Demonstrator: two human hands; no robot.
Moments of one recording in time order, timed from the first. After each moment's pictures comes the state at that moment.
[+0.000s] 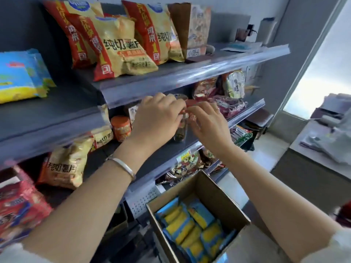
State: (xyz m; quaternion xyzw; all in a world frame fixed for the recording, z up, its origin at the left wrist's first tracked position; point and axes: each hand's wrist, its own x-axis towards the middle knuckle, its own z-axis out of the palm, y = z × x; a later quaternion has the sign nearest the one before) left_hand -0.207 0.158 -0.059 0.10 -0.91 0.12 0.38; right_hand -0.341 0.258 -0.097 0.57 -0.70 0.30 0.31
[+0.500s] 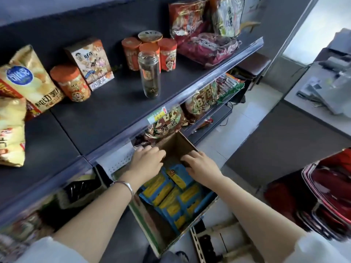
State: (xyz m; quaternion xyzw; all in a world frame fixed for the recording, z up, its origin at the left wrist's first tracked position) left_hand -0.264 0.200 -0.311 0.18 -0.98 -0.03 -0.09; right_hand -0.391 0.356 -0.341 0.54 -0.83 0.04 -0.14
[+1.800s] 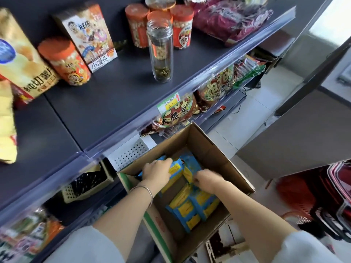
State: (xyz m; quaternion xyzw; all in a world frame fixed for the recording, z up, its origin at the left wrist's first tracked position) left_hand -0.263 0.192 -0.409 0.27 -0.94 -0.11 -0.18; right_hand -0.382 0.326 -0.431 0.42 -0.82 -0.09 -0.38
